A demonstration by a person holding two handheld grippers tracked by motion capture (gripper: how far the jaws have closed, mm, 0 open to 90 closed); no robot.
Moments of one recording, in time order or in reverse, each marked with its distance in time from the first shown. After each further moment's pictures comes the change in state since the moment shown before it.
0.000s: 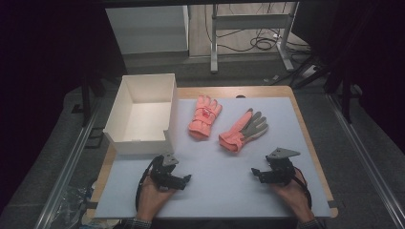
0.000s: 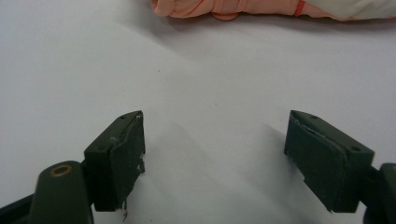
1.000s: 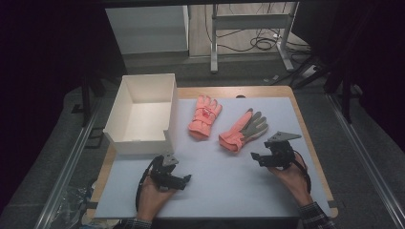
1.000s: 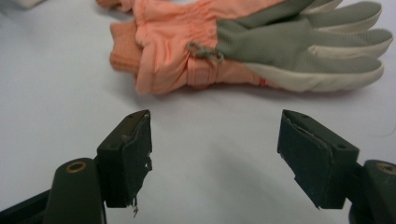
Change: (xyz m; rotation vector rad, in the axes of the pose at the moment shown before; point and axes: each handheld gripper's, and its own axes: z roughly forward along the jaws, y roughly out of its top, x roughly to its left) left arm 0.000 0.000 0.000 0.000 0.001 0.000; right arm -0.017 0.047 -0.003 -0.034 -0.002 0.030
